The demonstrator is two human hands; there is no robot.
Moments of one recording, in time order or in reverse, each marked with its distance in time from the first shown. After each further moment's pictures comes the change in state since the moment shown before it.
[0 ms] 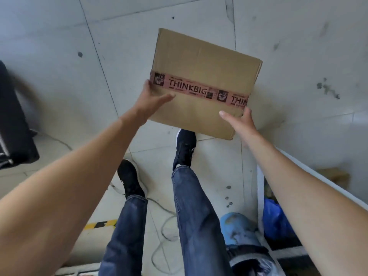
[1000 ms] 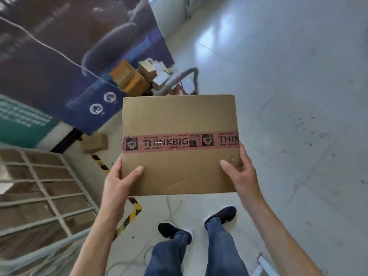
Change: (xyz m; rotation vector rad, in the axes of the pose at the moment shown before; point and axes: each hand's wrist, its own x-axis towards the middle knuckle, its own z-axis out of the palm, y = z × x) left_hand -0.763 -0.083 -0.225 -0.845 1.078 0.213; right_hand -0.677 -0.194 0.113 -0.352 -0.730 -0.916
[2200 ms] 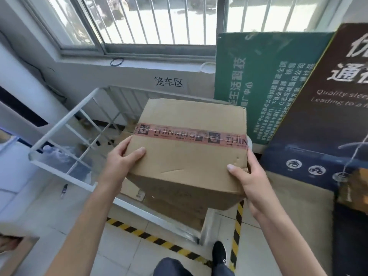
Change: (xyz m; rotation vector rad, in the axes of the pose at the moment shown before) left_hand -0.186 -0.190 -0.811 -0.328 1.013 -0.062; right_hand -0.250 -0.088 0.859 -0.208 -1.114 -0.179
